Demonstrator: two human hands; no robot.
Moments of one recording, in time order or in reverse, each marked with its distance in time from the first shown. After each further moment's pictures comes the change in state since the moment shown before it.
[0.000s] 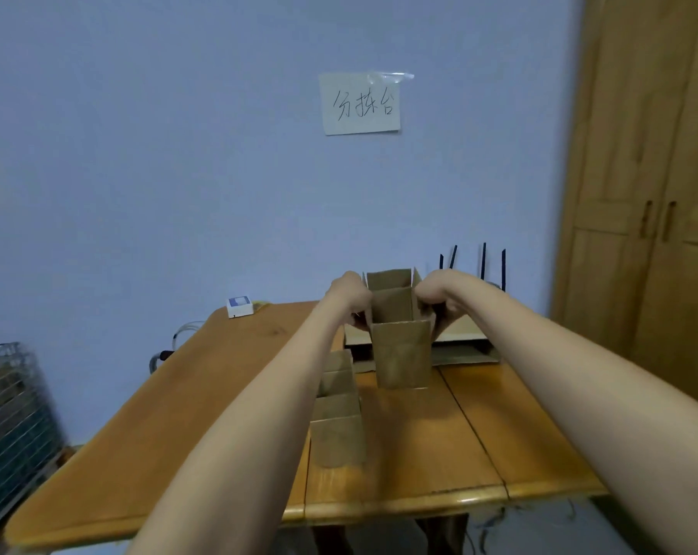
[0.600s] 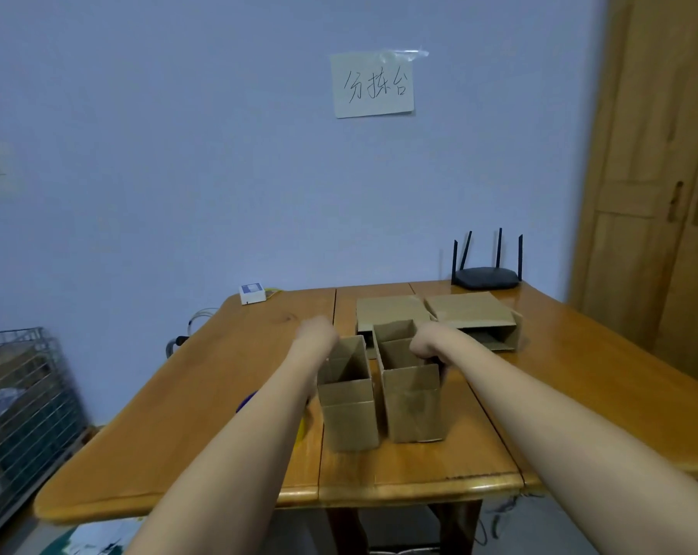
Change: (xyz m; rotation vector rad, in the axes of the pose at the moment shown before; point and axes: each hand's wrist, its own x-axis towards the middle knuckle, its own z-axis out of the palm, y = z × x) left_hand -0.005 -0.102 0.001 0.505 0.041 -0.172; right_hand 0.040 0.049 0.083 -0.123 0.082 0.057
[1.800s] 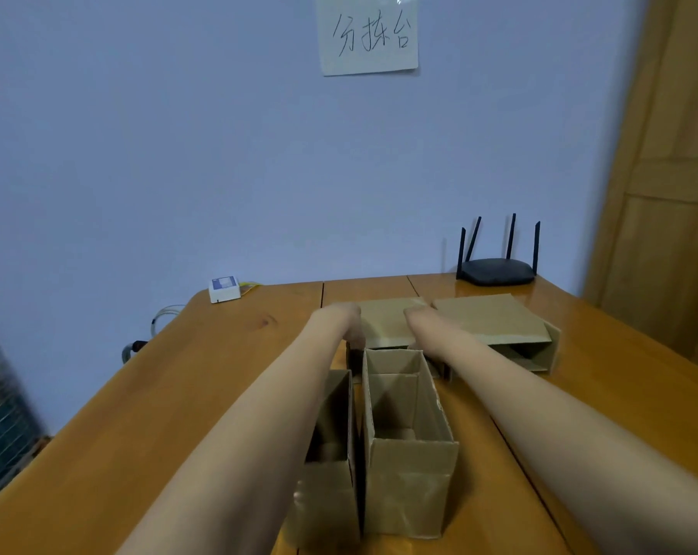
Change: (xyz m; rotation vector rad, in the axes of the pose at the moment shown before) left_hand 0.171 0.055 0.033 0.279 -0.226 0.219; right_hand 0.204 -0.001 0.001 -0.723 0.256 -0.498
